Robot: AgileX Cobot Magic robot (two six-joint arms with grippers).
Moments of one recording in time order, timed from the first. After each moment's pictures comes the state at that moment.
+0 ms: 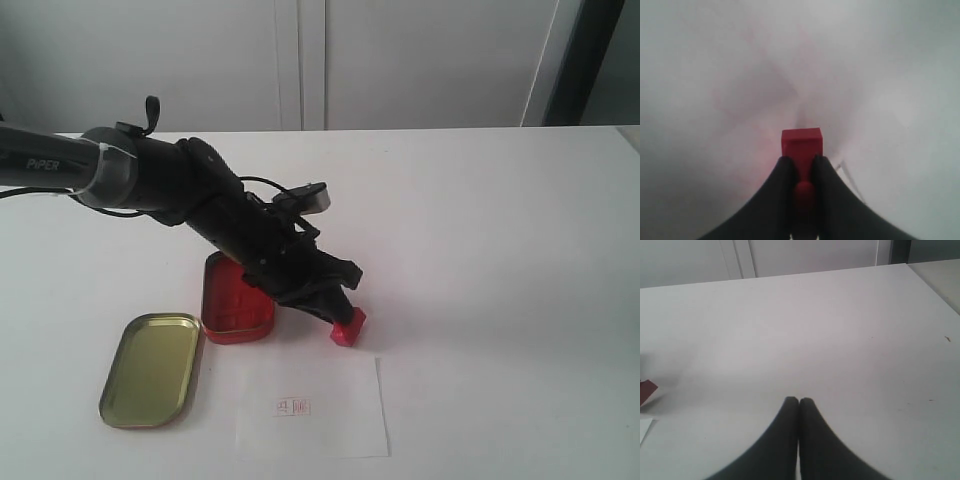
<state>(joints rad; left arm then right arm) -0.59 2.10 -1.41 -0.93 0.78 0.65 0.09 0.00 0.00 -0.07 0.36 0.22</state>
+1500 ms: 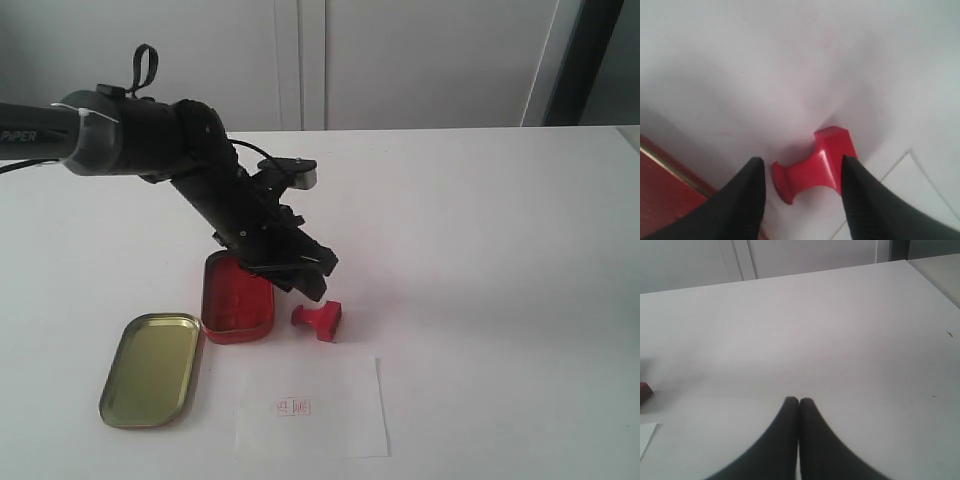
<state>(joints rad) -0.58 2.06 -1.49 -0.55 0.79 0.45 0.09 0.00 0.00 -0.07 0.36 0.25</state>
